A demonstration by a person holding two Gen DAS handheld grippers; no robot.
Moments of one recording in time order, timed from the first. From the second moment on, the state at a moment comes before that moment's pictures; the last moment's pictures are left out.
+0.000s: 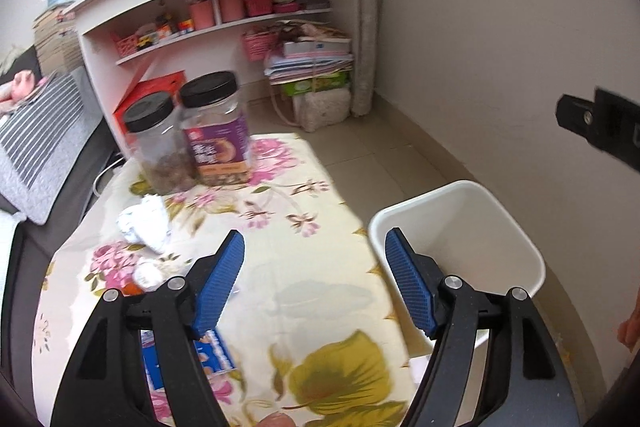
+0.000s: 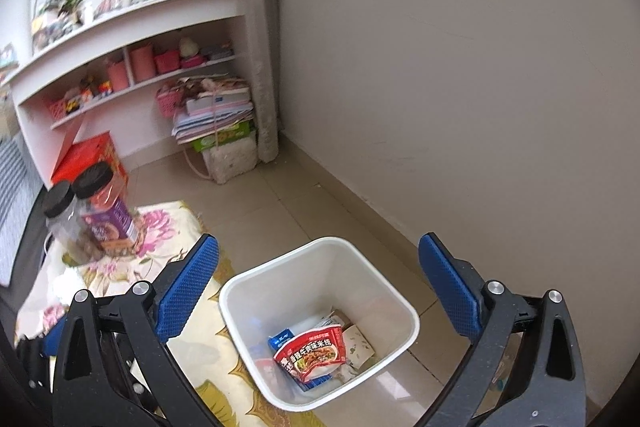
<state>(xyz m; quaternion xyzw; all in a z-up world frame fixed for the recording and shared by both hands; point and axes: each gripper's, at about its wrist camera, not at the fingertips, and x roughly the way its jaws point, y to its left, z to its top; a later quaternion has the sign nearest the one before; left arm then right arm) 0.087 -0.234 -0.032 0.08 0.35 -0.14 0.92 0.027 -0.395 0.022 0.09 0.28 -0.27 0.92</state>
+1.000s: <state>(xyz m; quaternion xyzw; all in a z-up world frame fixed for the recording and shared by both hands) 0.220 -0.058 -0.135 -0.04 0.54 0.04 0.84 0.094 -0.300 -0.017 0.05 0.36 -0.18 0.91</state>
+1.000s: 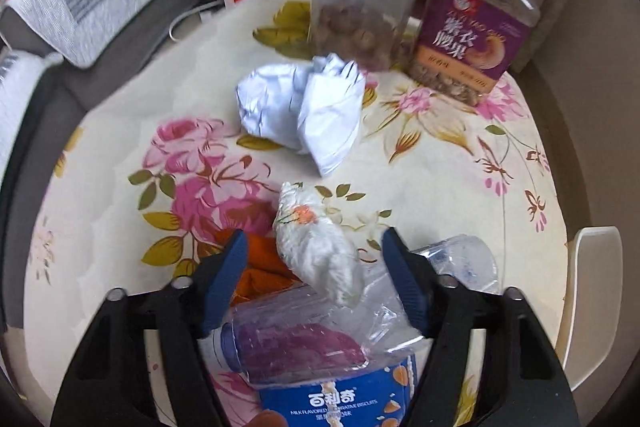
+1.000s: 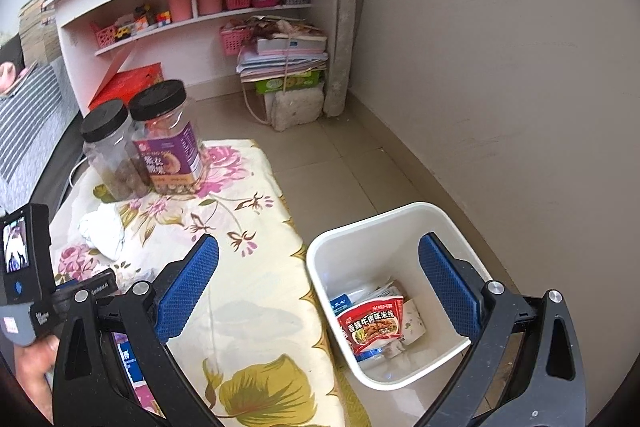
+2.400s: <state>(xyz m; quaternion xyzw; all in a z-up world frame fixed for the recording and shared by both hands) 0.122 0.076 -0.017 -0.08 0.44 -0.01 0.89 0.152 -0.164 -0.101 0.14 0.50 -0.01 0.85</state>
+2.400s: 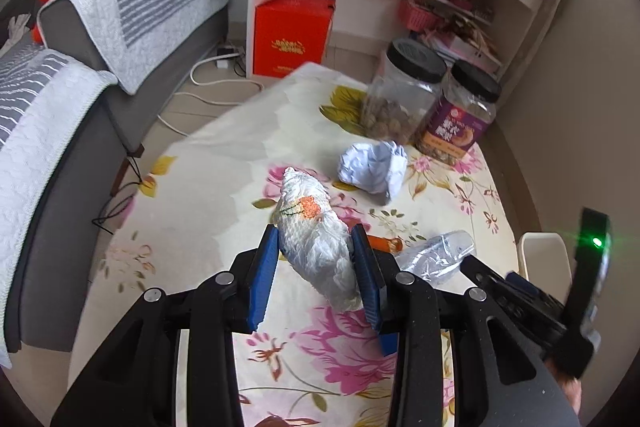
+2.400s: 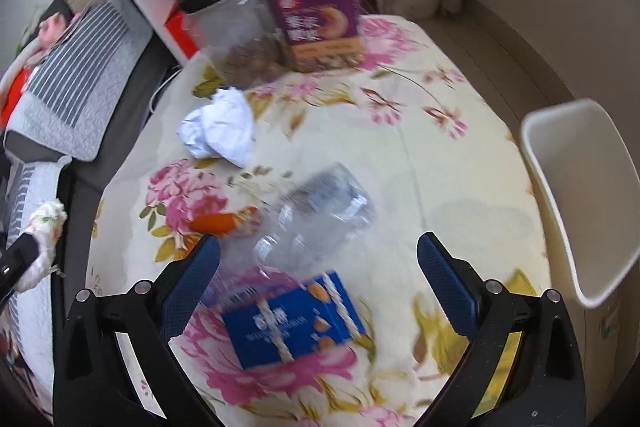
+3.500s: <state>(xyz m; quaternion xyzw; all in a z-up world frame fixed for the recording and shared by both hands) 0.122 0.134 -0.004 -0.13 0.42 0.03 0.90 0.291 -0.071 -0.137 0.04 0.54 0.03 0.84</state>
